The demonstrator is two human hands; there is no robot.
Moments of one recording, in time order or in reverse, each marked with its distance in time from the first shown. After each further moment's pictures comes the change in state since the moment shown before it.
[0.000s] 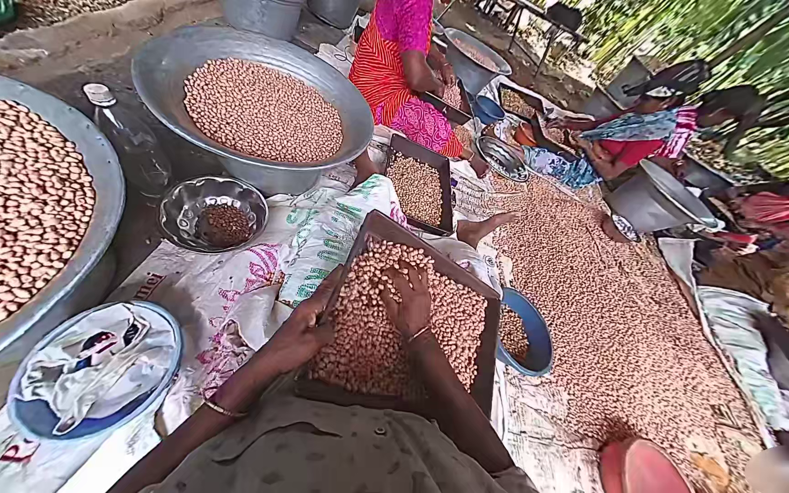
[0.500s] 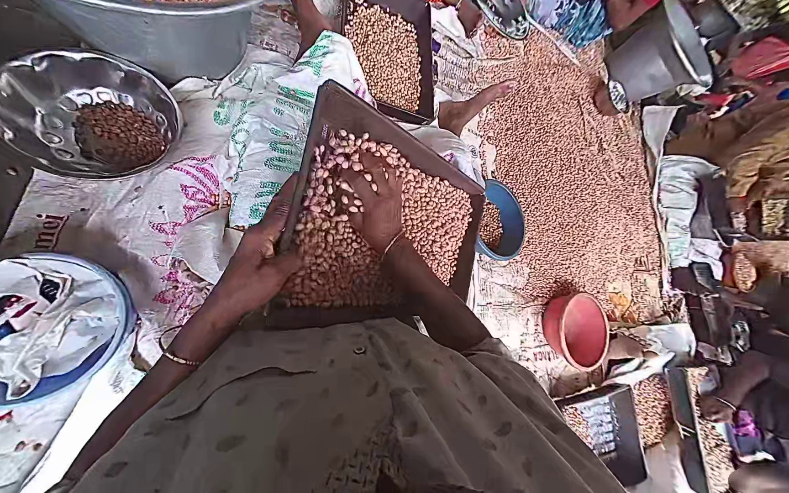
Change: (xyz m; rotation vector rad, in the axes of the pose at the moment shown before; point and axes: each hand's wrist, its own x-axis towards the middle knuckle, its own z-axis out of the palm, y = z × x) left_hand -0.001 -0.011 0.006 0.104 0.065 -0.063; right_hand -0.001 -0.003 0.008 -0.036 -0.047 -0.043
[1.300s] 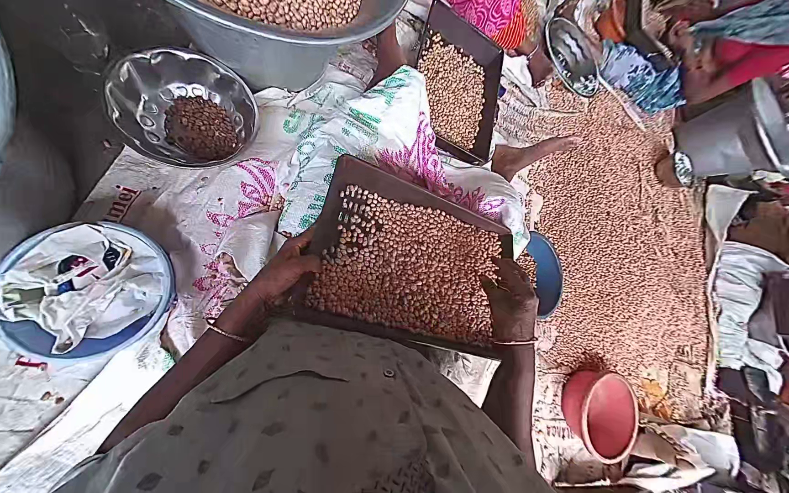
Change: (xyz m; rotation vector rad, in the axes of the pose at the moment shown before) left_hand 0.010 -0.071 -0.012 -0.541 0.057 -0.418; right_hand -0.087 0.073 -0.120 0.113 -0.224 0.616
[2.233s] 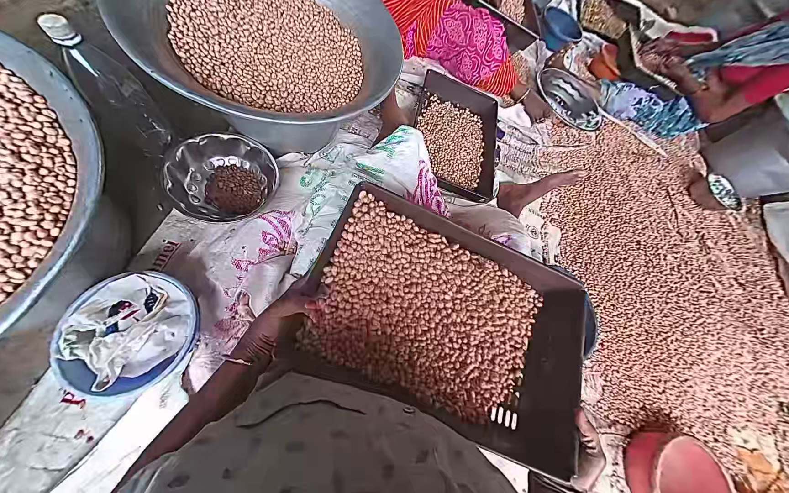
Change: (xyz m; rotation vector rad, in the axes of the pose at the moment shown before) left_hand -0.017 0.012 -0.004 -0.345 -0.156 0.180; right_hand -0.097 -0.030 -0.039 1.492 0.399 0.591
